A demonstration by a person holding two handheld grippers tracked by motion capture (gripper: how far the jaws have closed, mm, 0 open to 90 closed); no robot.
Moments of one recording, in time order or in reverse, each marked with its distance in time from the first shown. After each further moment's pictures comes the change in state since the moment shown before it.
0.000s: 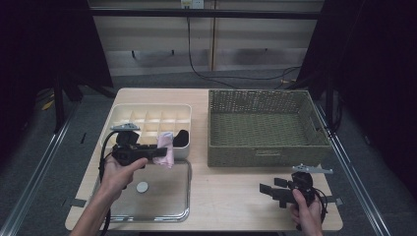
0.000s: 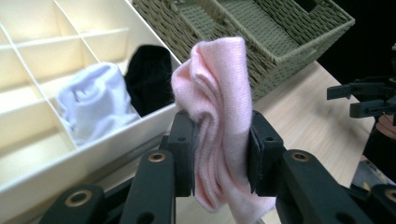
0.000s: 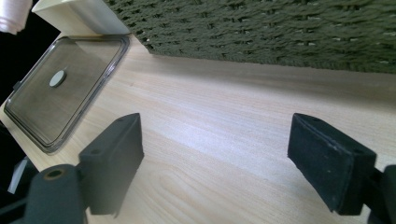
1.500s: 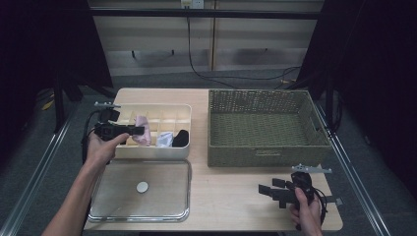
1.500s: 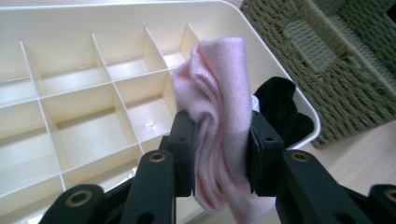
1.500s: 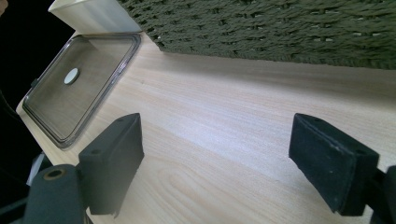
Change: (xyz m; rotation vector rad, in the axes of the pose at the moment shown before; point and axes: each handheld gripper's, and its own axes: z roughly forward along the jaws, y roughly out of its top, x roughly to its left) left arm 0.083 0.033 -0.009 0.030 0.191 -0.093; right arm -0.003 0.000 0.002 0.009 0.055 0.008
